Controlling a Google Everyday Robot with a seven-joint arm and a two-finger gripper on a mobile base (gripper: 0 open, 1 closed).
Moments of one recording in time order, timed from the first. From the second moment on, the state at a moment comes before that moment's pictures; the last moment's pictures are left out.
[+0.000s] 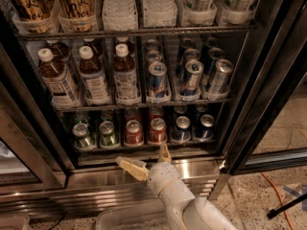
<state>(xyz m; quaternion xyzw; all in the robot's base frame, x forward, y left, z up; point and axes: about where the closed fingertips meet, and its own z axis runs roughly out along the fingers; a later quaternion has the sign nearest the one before) 0.515 0.018 0.656 -0.08 0.69 0.31 0.65</state>
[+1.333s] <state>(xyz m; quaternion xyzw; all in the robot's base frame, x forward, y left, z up) 0.542 -0.037 0.603 -0.13 0.70 0.12 0.70</state>
